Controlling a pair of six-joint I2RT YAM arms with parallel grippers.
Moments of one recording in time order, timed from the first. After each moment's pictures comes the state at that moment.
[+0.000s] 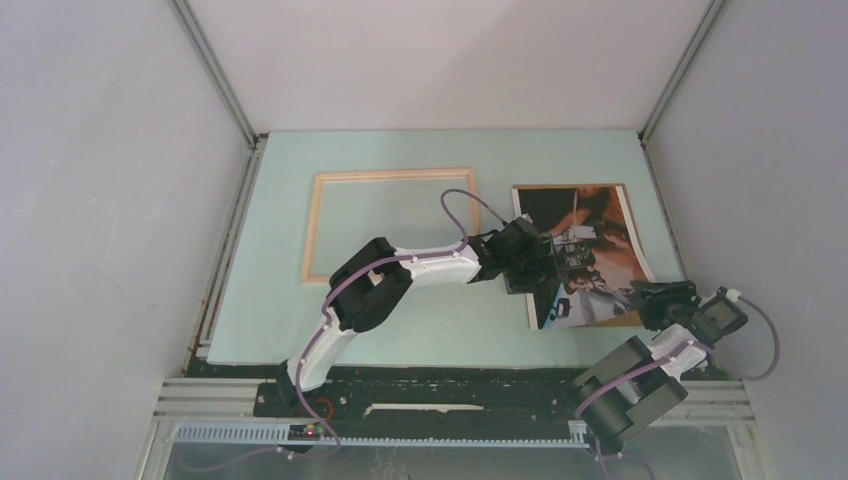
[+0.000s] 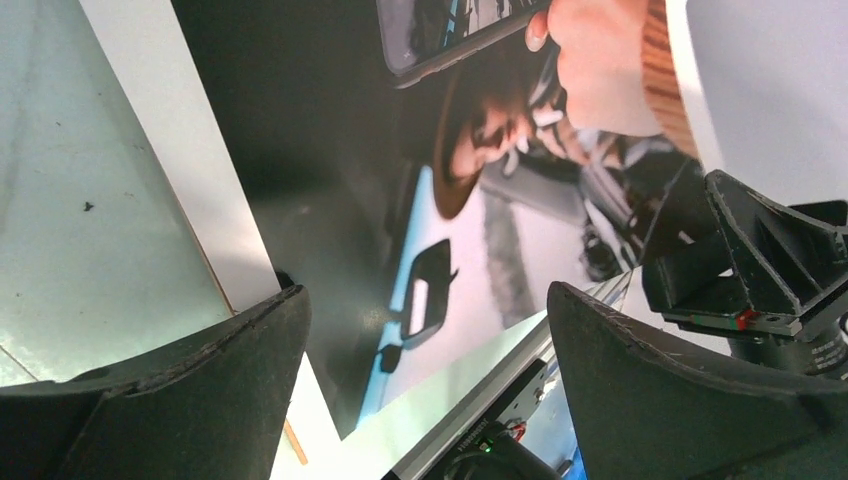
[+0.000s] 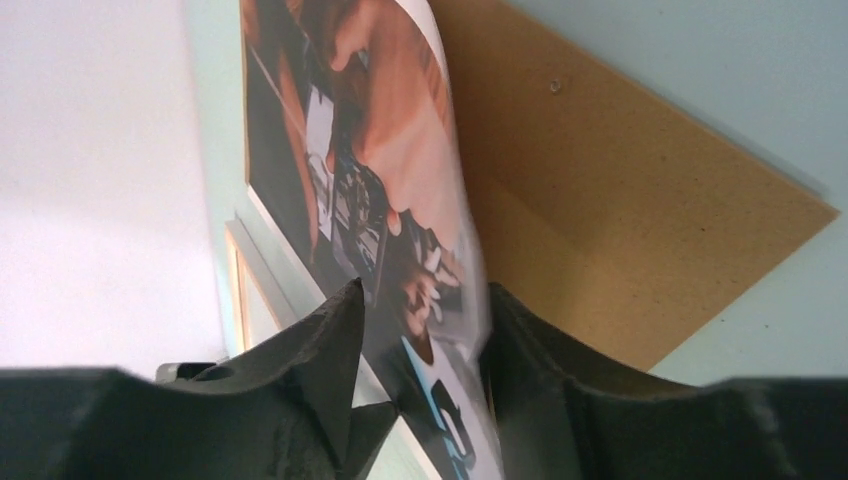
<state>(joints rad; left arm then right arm) -1.02 2.26 1.66 -0.12 0.16 -1.16 -1.04 1.00 0.35 -0.16 -0.71 0.63</state>
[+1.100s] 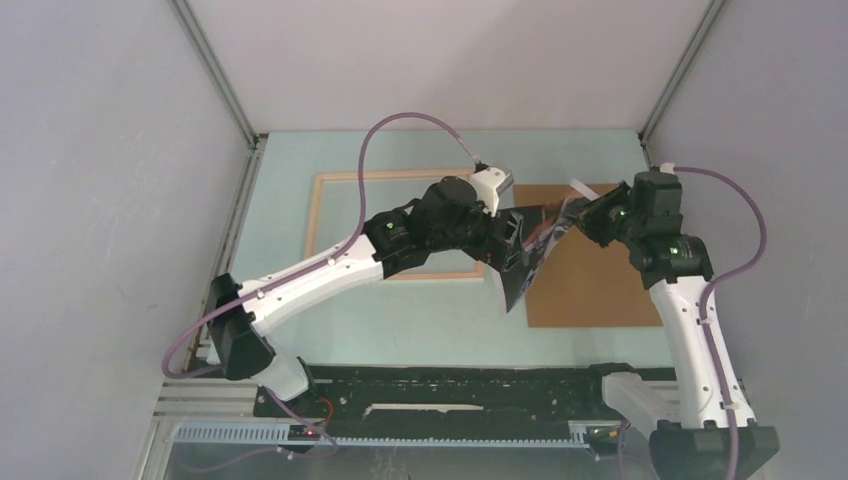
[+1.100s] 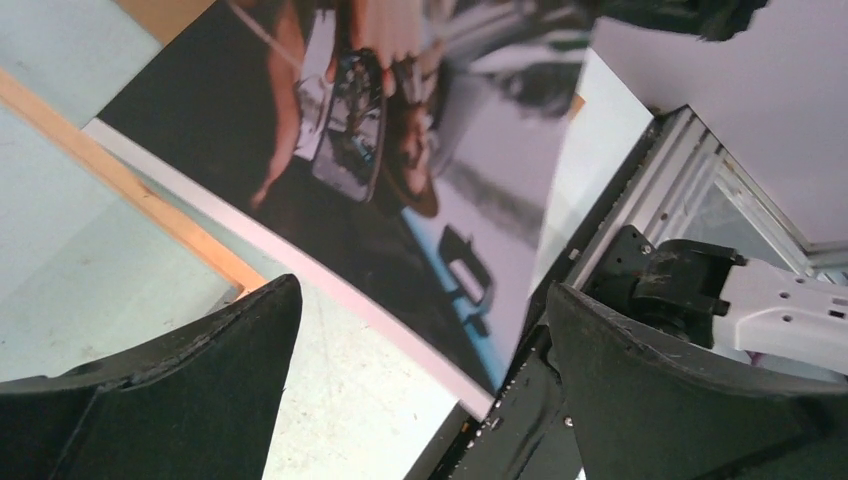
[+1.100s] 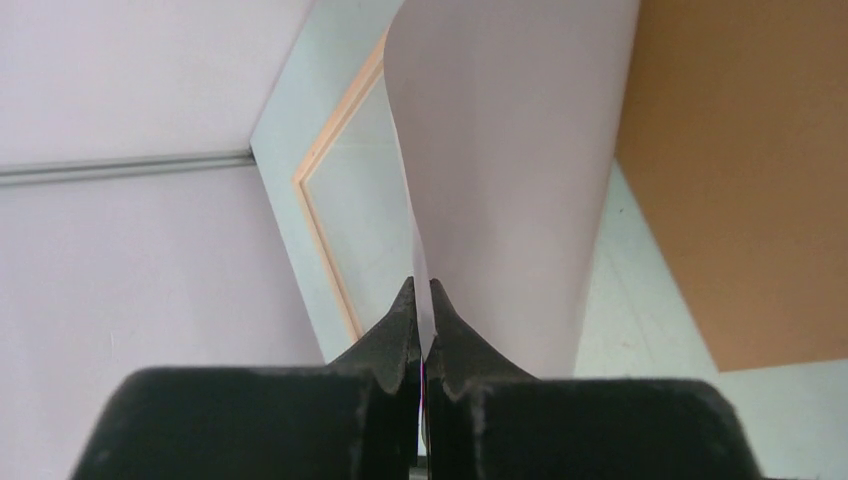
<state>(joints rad) -1.01 1.53 1.46 -0.38 0.05 -0.37 0.00 0.98 1.12 -0.71 -0.21 0.96</state>
